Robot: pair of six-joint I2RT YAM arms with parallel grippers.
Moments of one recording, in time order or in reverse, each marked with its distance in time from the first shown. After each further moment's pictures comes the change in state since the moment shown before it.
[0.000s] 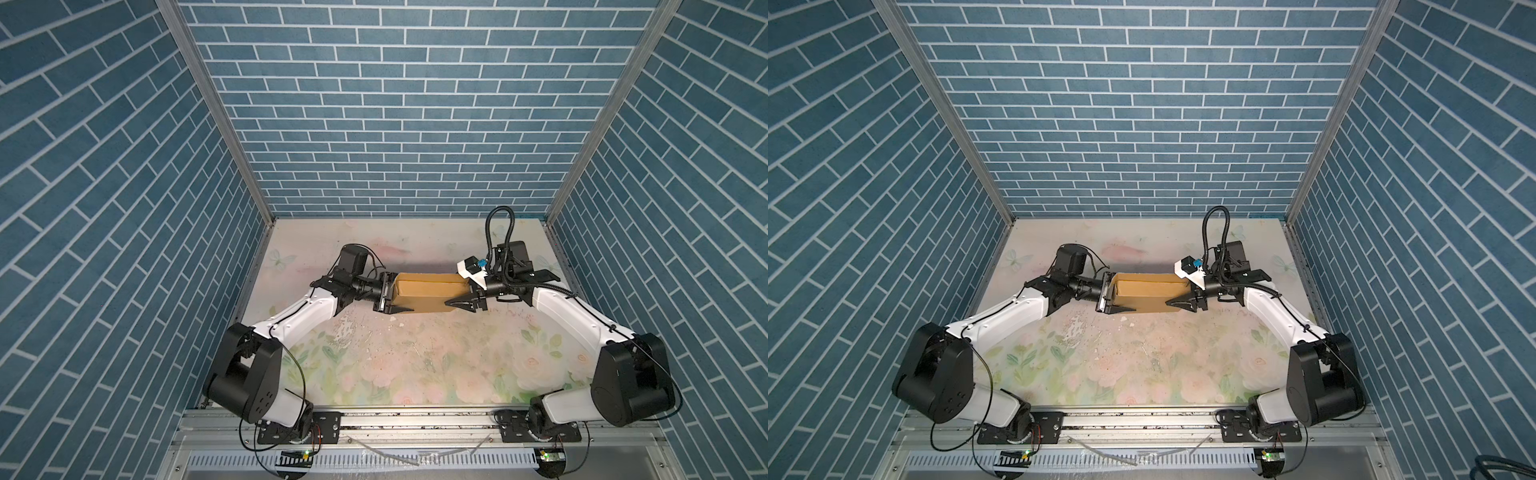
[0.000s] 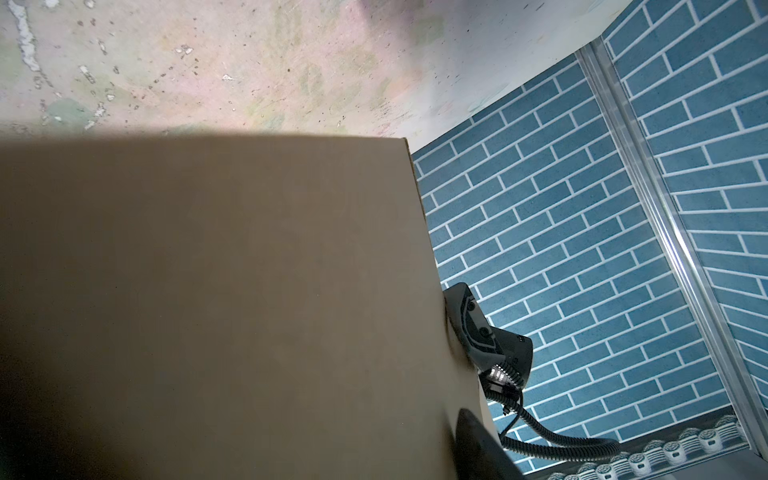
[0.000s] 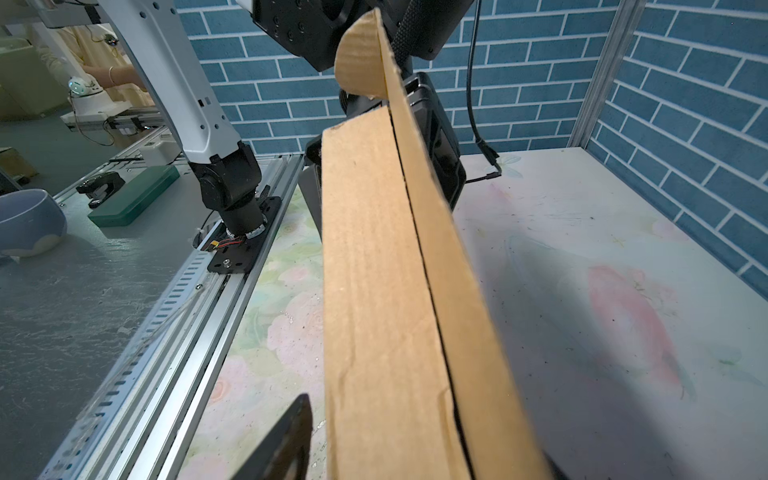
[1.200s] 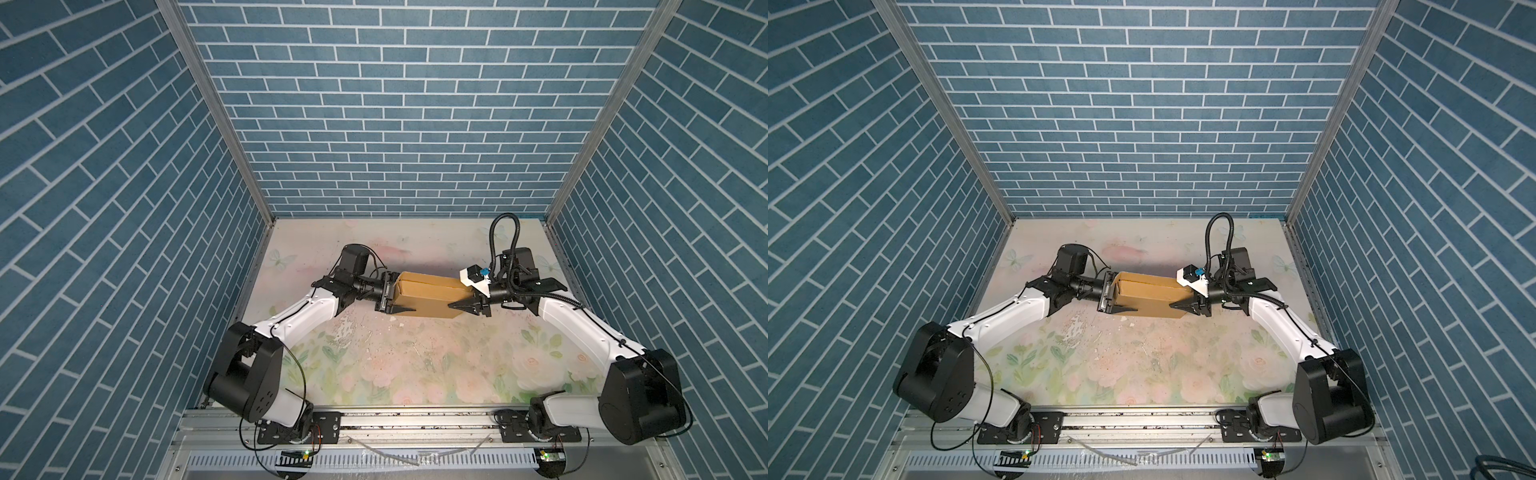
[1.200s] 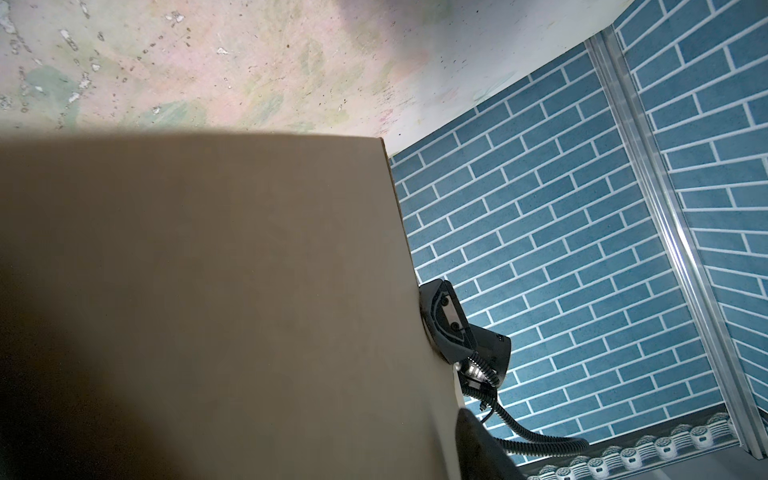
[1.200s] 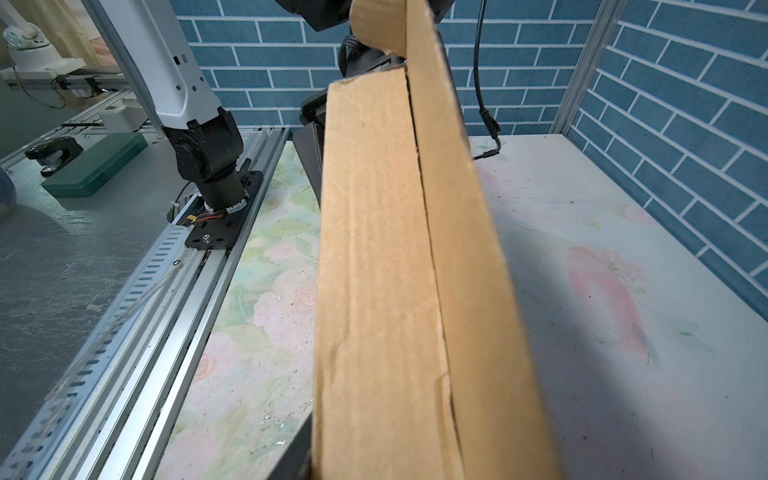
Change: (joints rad) left arm -0.003 0.006 0.000 0.035 0.020 -0.047; right arm -0.020 -0.090 -0.077 0.002 0.073 -0.026
